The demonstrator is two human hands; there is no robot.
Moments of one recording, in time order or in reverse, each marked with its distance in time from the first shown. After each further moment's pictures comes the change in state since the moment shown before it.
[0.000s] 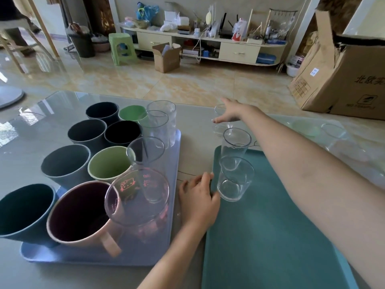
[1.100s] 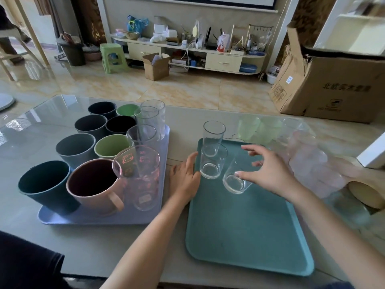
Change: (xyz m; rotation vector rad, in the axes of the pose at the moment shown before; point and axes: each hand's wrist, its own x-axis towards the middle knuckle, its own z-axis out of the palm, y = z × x) left_hand -0.006 -0.005 0.000 -0.099 -0.067 0.056; right_hand -0.283 0.071 0.039 0.457 0.278 -0.017
